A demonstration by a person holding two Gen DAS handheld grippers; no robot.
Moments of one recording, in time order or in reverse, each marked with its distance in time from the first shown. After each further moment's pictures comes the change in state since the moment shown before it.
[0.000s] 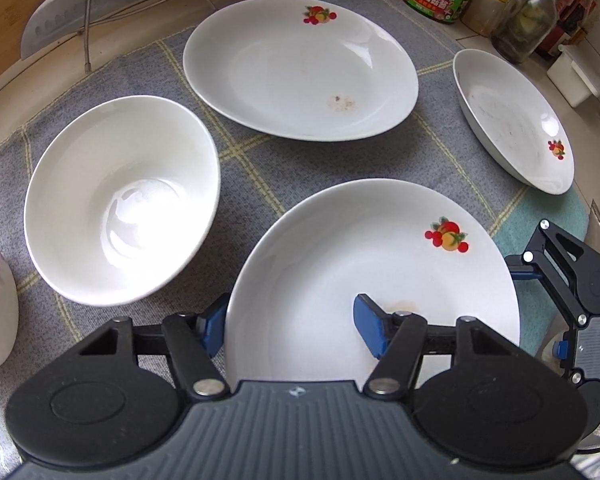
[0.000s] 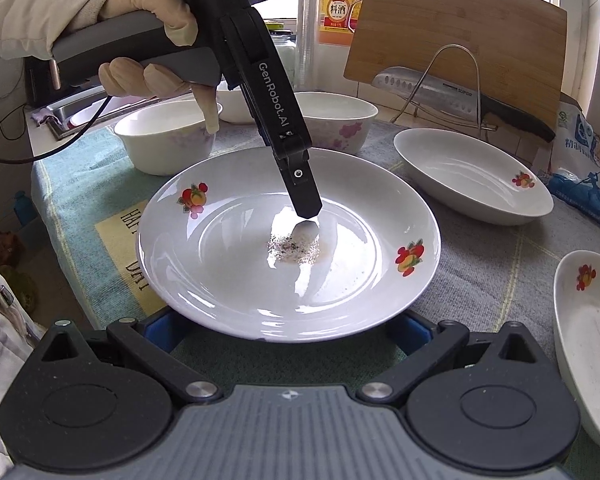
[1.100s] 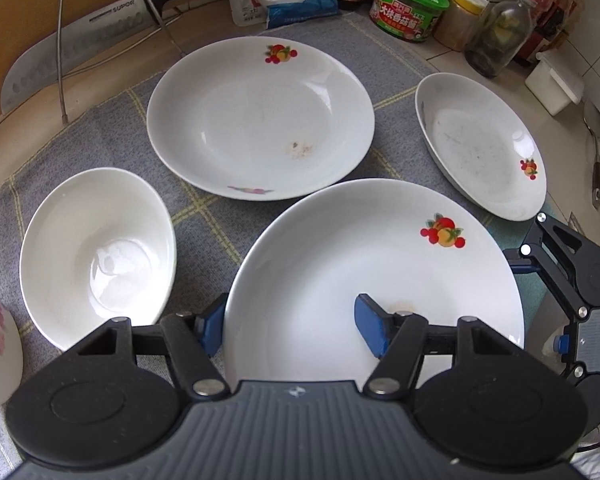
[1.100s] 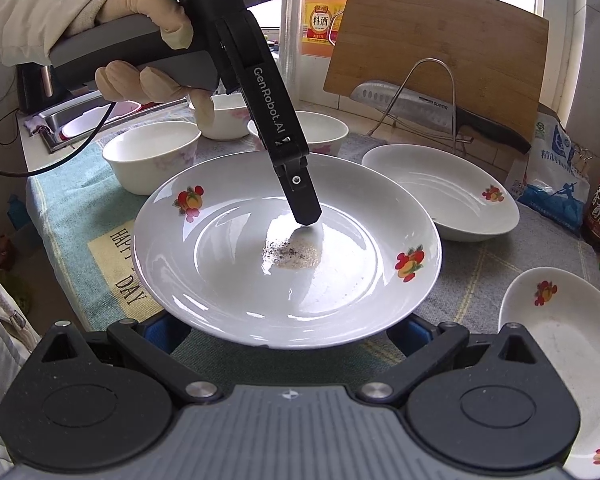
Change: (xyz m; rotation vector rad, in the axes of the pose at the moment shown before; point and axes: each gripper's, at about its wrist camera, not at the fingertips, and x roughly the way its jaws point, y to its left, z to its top) left arm -0.019 -0.027 0.034 0.045 -0.037 -0.016; right arm -0.031 -0.023 0.013 0.012 -0.005 -0.041
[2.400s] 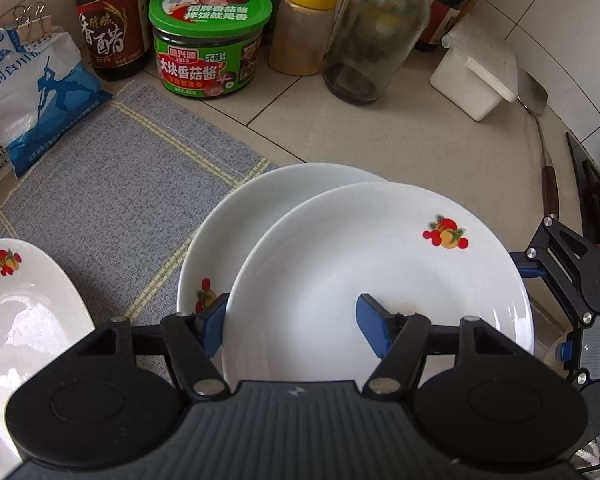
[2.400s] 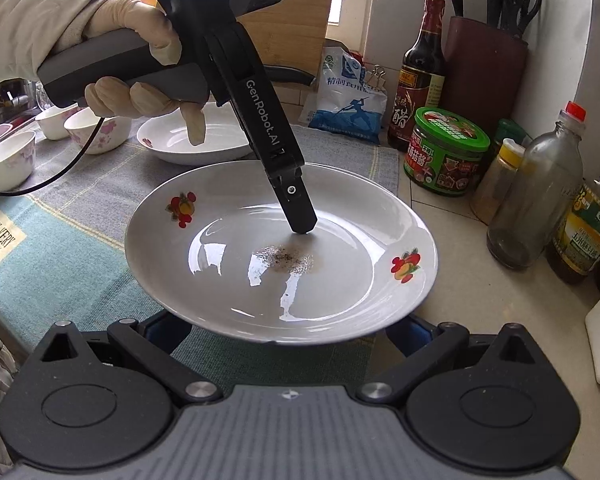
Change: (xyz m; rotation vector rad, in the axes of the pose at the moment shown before) left arm 0.098 -0.143 0.133 0.267 0.021 -0.175; right arm -0.087 -0.124 -0.071 0.215 0.062 -0.296
